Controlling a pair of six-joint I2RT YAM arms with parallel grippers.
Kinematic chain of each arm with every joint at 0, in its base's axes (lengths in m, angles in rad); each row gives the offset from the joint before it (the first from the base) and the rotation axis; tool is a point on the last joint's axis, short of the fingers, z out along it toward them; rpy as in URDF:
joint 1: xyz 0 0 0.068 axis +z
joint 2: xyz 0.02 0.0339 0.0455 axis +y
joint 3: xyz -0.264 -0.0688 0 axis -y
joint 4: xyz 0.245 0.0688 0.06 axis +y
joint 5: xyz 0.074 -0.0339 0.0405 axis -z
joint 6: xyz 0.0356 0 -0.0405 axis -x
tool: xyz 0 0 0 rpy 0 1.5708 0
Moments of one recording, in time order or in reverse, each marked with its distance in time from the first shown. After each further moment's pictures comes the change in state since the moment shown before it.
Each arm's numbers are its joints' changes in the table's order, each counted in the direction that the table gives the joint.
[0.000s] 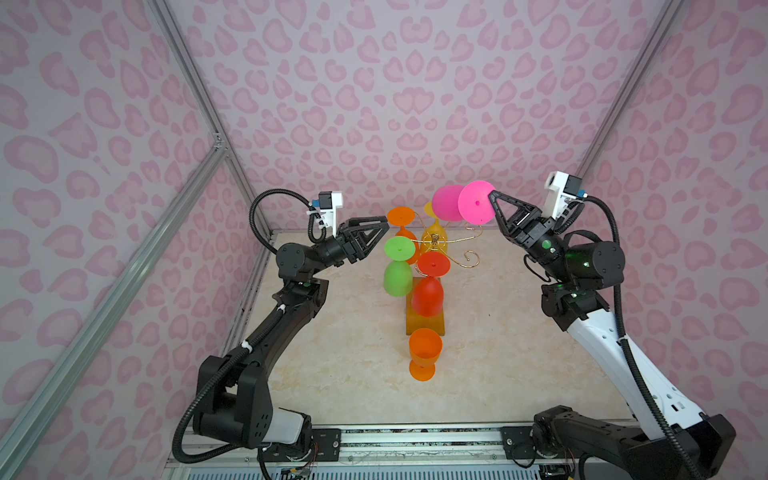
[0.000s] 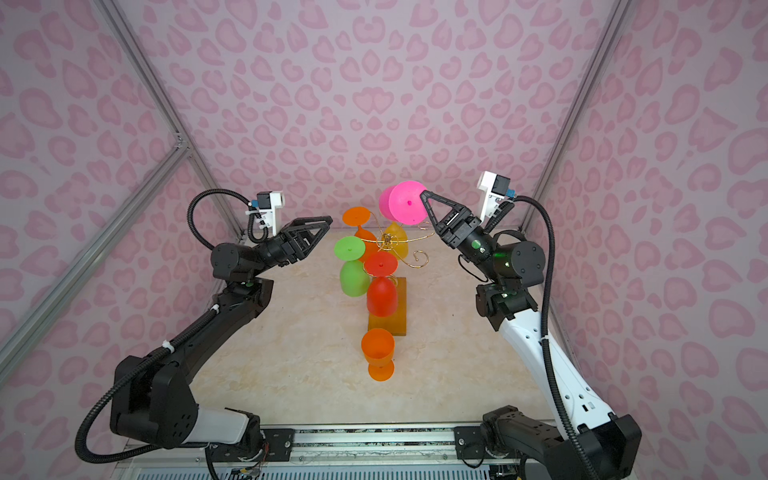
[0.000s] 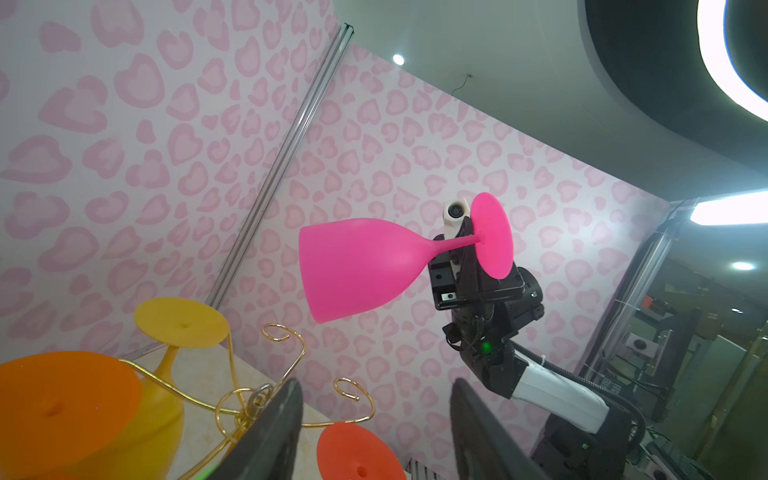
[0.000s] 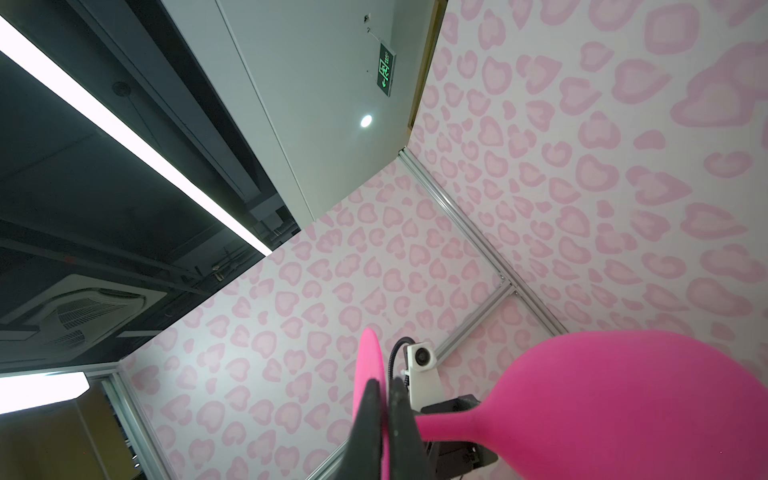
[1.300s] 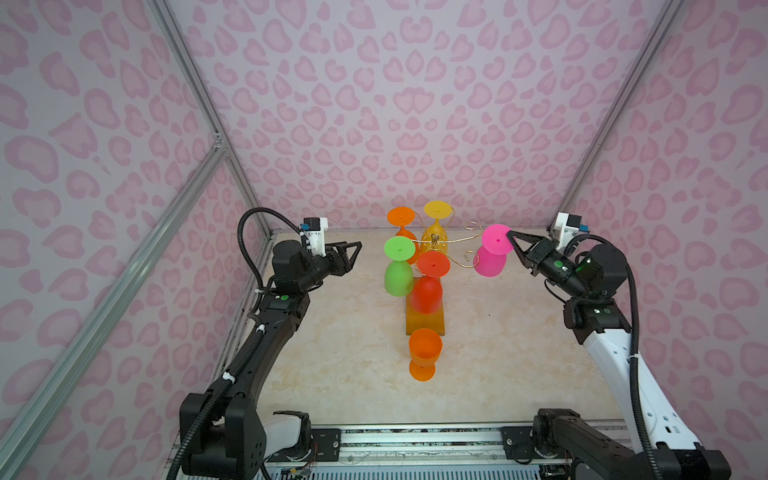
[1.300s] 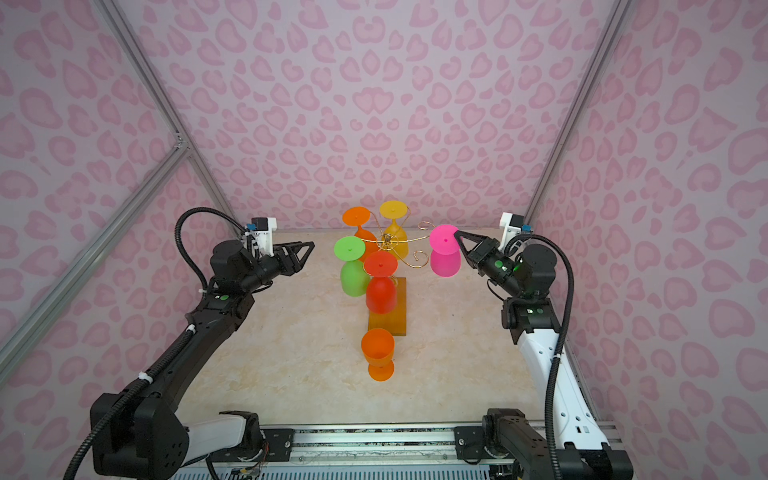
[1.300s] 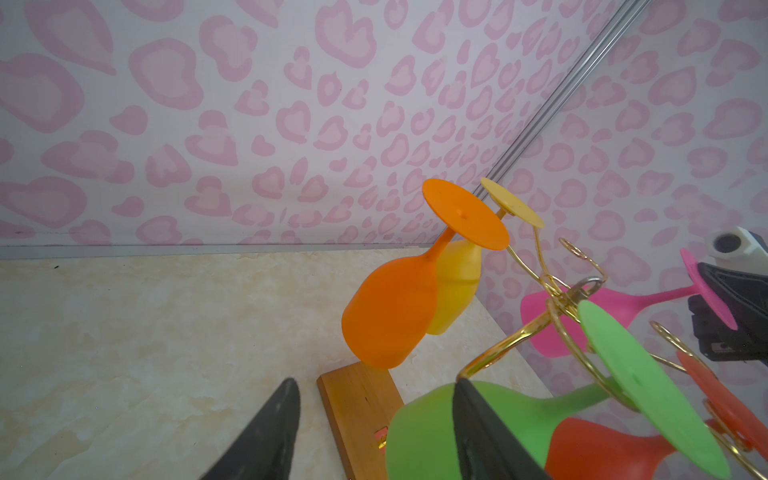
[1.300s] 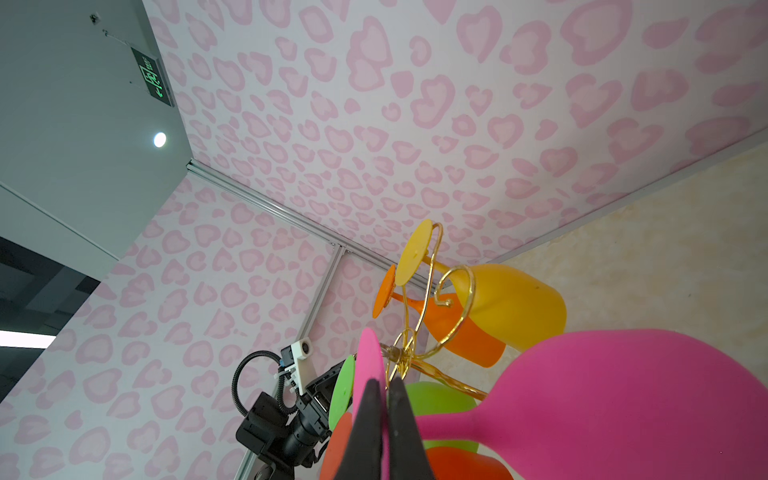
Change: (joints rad) left arm 0.137 -0.209 -0.103 0.961 -0.359 -0.725; right arm -0.382 -0.185 -0.211 0.581 -0.105 0.125
